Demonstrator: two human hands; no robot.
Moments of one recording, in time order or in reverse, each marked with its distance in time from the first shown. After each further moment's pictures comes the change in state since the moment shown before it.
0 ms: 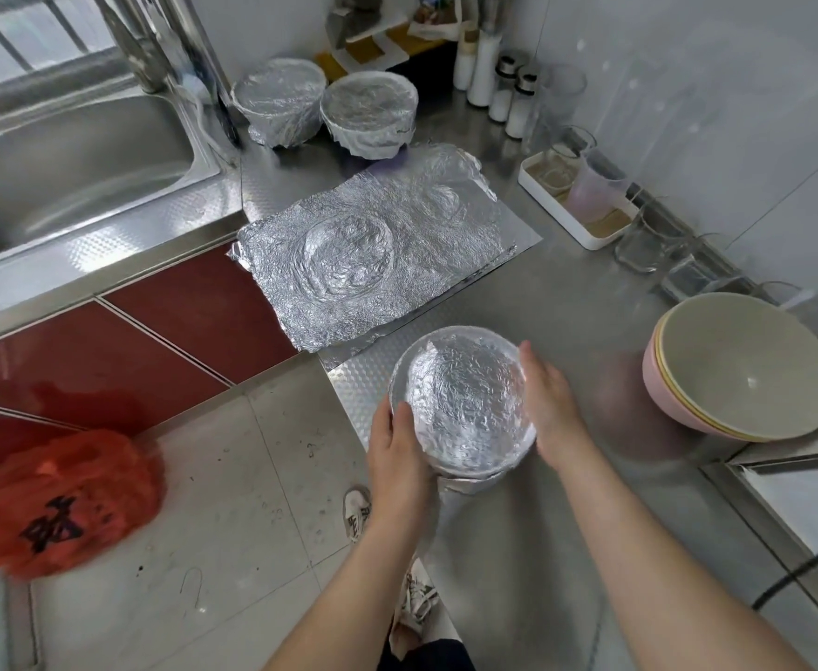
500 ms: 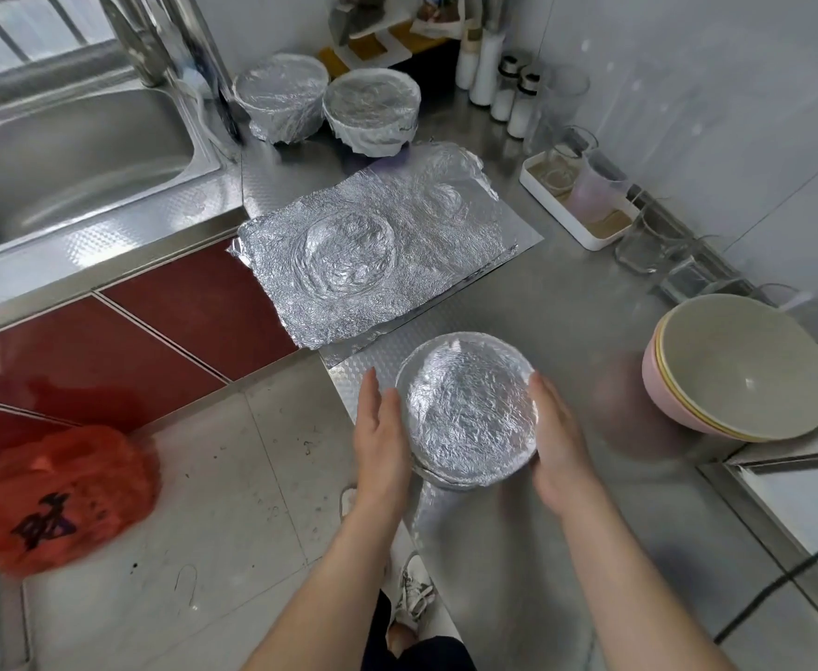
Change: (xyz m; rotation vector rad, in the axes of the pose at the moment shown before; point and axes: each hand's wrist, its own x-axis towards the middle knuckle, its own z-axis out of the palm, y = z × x) left_hand 0.023 0.001 -0.011 -0.019 -0.039 0.121; right_hand -0.033 0.021 -0.005 0.203 0.049 0.125
